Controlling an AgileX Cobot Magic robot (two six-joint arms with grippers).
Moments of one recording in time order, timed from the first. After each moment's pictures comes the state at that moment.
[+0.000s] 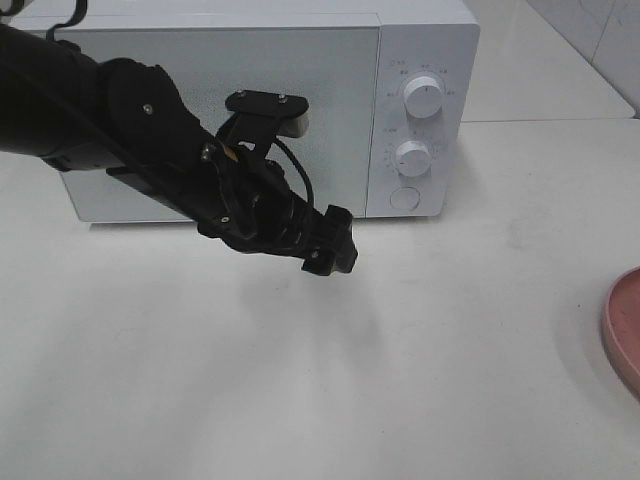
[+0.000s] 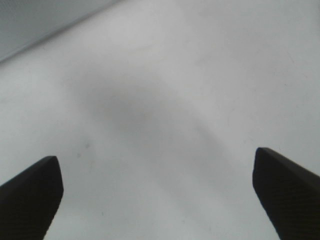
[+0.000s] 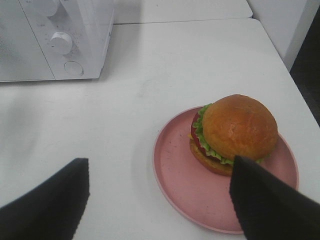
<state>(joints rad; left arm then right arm) -0.73 1.87 -1.11 -0.46 0.31 0.29 0.10 0.00 -0.50 -0.11 1.00 0.14</state>
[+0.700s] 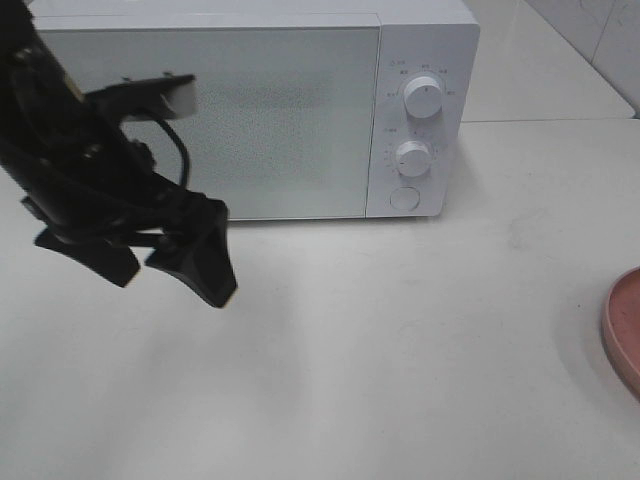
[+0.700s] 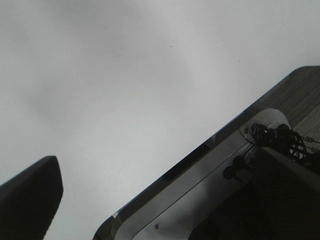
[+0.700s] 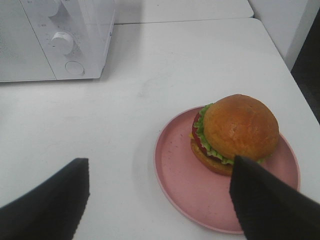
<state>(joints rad) -0.55 1.60 -1.11 -0.38 1.00 0.16 0.10 0.00 -0.50 -0.11 1.00 0.14</state>
